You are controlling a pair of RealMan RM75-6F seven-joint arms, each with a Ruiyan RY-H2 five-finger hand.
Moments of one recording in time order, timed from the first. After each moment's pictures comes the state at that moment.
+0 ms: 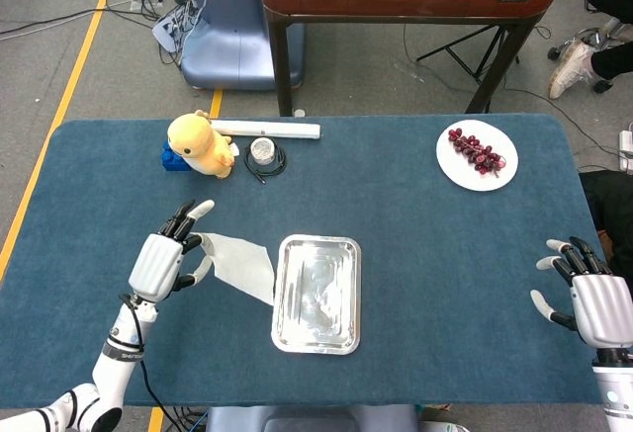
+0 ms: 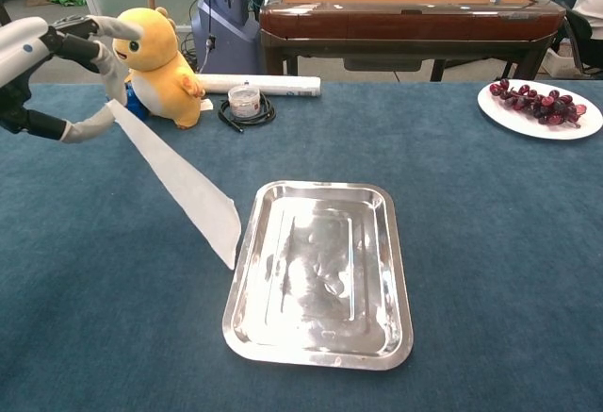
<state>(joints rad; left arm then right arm) -0.48 -1.55 -0.15 -1.43 1.59 1.43 -0.03 0.06 -1.11 0.07 -1.62 -1.51 1.51 -0.04</state>
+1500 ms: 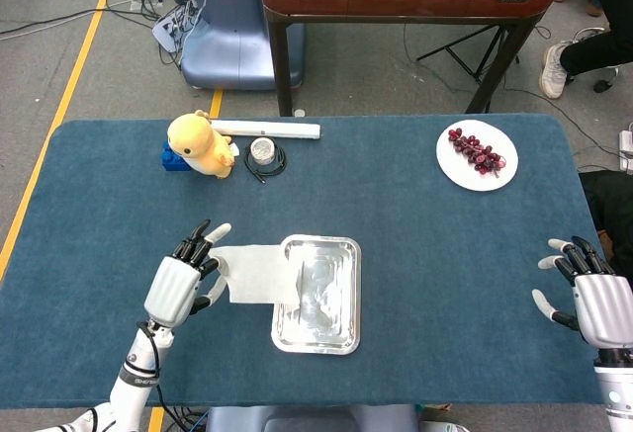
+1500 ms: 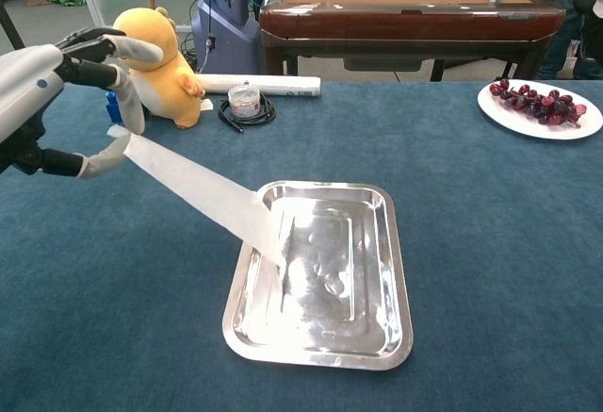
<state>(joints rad) -0.42 -1.67 -0.08 -1.40 1.68 1.56 0.14 0.06 -1.11 0.07 -1.62 -1.51 1.51 -0.03</state>
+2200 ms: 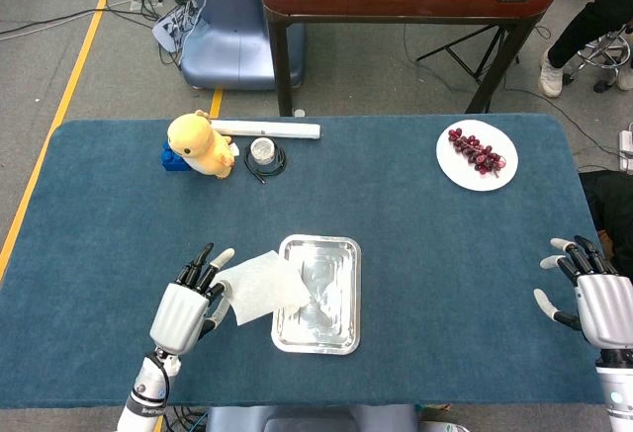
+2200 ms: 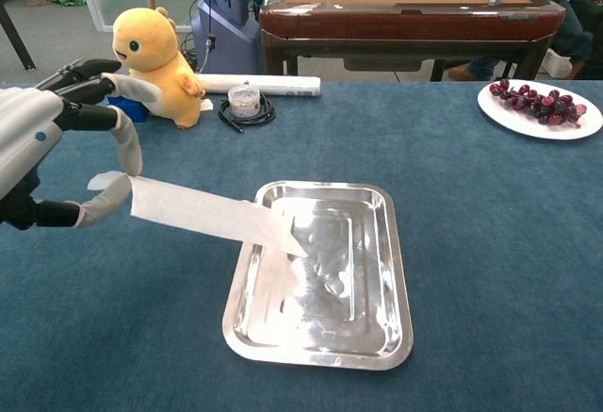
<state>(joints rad) -0.33 -1.74 -0.01 -1.43 1.75 1.61 0.36 0.06 -1.11 0.08 -1.62 -1.51 1.52 -0.02</state>
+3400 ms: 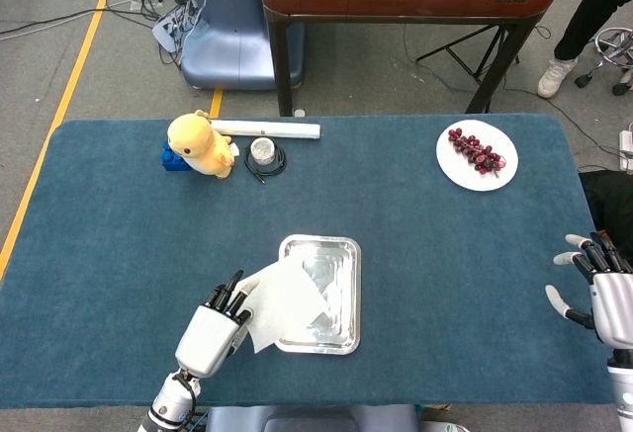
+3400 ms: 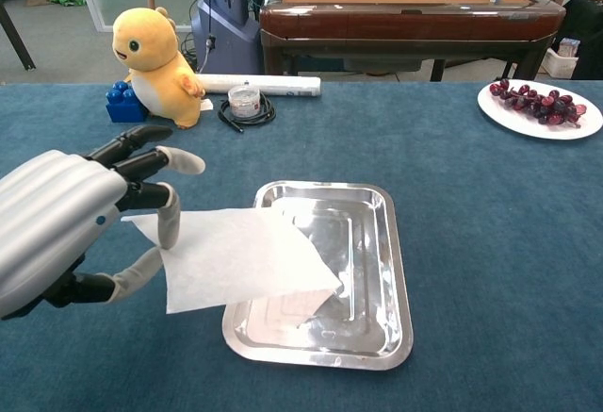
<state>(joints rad) -0.29 -1.76 0.05 -1.50 1.79 1.48 0.59 0.04 -1.09 0.10 -1.62 -1.49 1.54 0.01</state>
